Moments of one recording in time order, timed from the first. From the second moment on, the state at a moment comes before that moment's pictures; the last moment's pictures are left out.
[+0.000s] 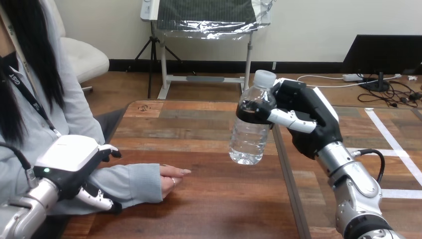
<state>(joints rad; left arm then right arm) -0.35 0.73 -0.29 0.80 0.91 -0.44 0.21 -0.68 -0.17 -0.32 1.22 0.27 -0.62 0.73</state>
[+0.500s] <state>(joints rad) -0.42 0.73 -0.35 0.89 0.91 -0.45 0.25 -0.66 -0.17 -0.33 1.19 0.30 -0.61 0.77</state>
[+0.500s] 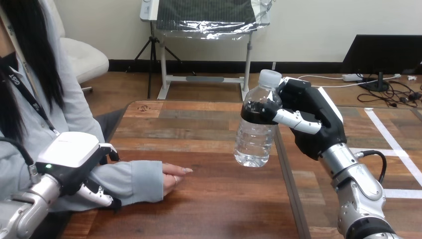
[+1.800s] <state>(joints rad) -0.45 0.71 -0.42 0.91 0.86 -0.45 0.32 -0.65 -0.21 -0.32 1.23 0.23 -0.58 0.56</state>
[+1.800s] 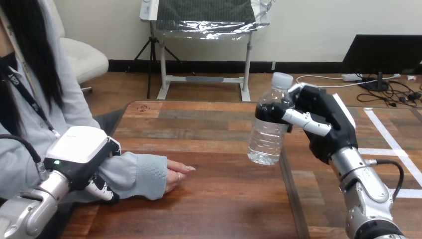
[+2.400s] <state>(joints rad) -0.41 0.72 -0.41 0.86 0.84 -0.48 0.32 -0.65 -0.22 -0.32 1.28 0.19 -0.51 0.48</state>
